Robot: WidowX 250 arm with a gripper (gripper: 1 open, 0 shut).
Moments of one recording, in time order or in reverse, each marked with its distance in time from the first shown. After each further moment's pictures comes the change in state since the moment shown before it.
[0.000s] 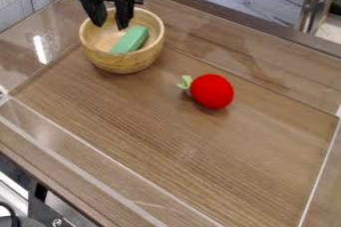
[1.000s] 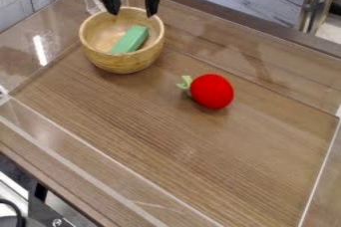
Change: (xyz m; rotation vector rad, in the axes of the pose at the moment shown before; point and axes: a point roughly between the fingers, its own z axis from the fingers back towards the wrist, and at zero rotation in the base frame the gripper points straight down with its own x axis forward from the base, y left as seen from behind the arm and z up) arm 0.010 -0.026 0.011 0.016 -0.041 0.121
